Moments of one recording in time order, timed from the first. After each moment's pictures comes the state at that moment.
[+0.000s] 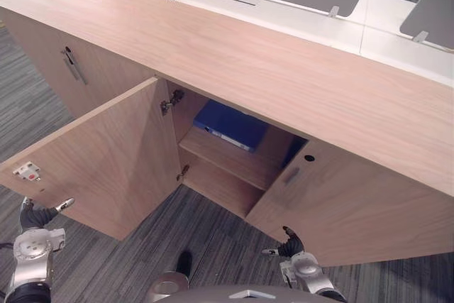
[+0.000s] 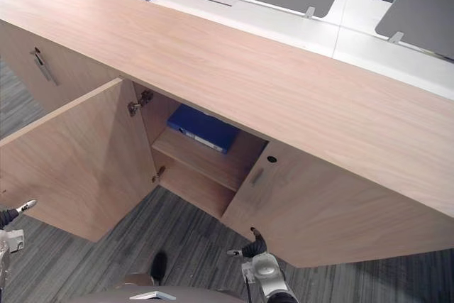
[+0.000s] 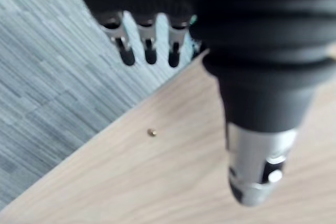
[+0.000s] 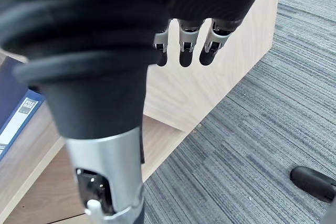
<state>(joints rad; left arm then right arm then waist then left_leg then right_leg) 0.04 0.54 0.35 0.71 -0.05 -0.07 0.18 0.01 -0.13 0.04 0.88 -0.16 -0.02 -0.13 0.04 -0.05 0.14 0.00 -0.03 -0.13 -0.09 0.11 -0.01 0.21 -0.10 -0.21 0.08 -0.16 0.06</state>
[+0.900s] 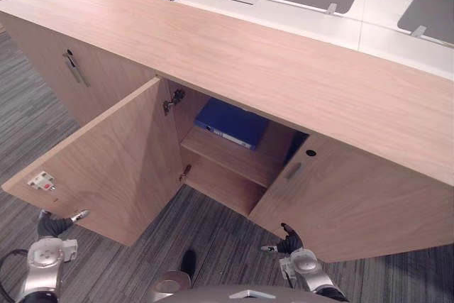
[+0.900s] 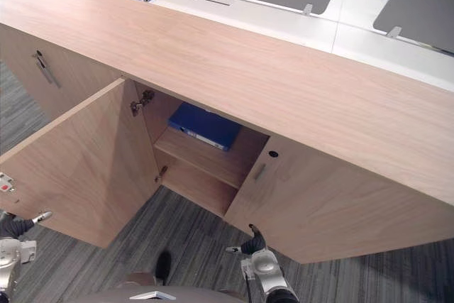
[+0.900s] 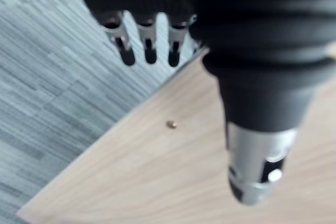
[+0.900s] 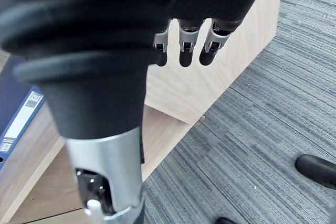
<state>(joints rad) 0.11 0.49 0.22 0.69 -0.06 -0.06 0.17 0.00 -0.13 0.03 0.88 -0.17 -0.02 -0.11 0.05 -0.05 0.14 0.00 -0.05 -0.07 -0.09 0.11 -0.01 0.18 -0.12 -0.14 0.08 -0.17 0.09</state>
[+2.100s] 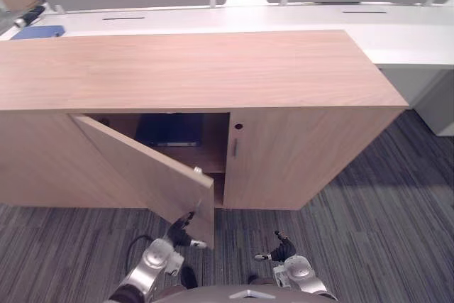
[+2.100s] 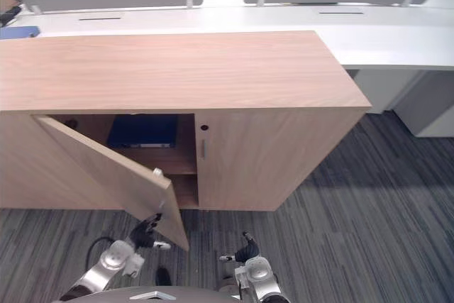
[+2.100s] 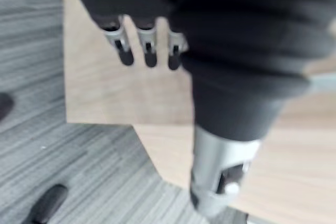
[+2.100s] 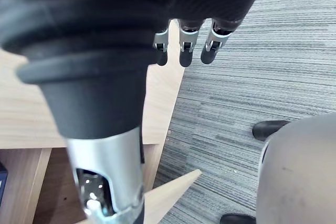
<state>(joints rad) -0.04 0.16 -0.46 0.72 -0.02 -0.08 -0.05 0.02 -0.09 0.05 0.88 -0.20 0.00 -0.11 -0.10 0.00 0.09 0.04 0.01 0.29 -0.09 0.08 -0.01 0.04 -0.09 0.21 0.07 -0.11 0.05</state>
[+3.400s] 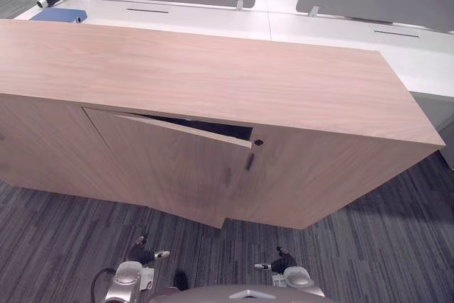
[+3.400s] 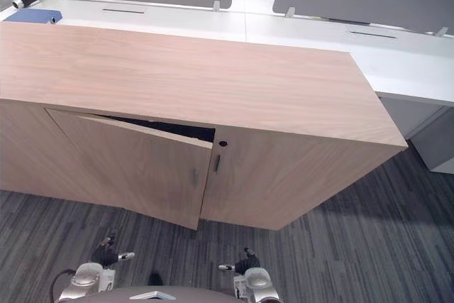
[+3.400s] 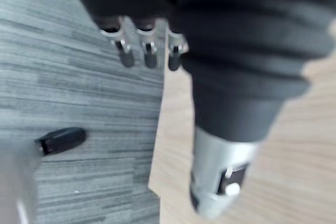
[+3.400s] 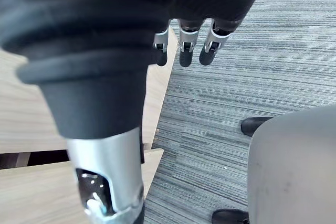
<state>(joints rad) 0.07 0.15 0.00 0.97 -0.01 -0.05 0.09 0.00 -0.05 -0.06 1.04 -0.15 0.00 -0.11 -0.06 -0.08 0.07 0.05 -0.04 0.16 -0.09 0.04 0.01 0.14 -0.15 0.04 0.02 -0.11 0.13</state>
